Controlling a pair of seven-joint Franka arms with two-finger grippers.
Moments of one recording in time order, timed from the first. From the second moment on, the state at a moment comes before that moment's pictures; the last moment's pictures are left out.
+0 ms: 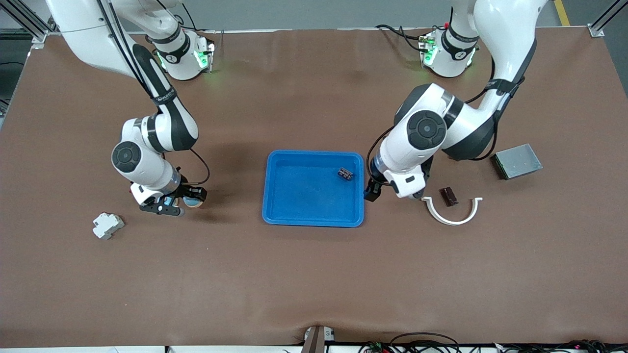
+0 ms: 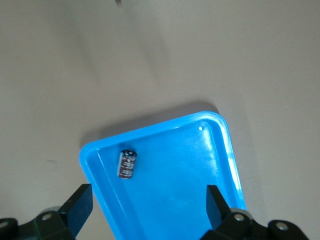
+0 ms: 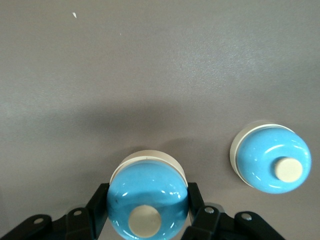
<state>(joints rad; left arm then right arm) -0.14 0.51 -0.49 -1.61 0.09 2.07 -1.86 0.19 0.43 0.00 -2.10 0.08 2.53 0.29</state>
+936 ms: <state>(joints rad) -0.26 0.70 -0.49 -1.60 0.26 2.20 -2.04 0.19 0.49 0.01 -2.07 0.08 2.57 0.29</state>
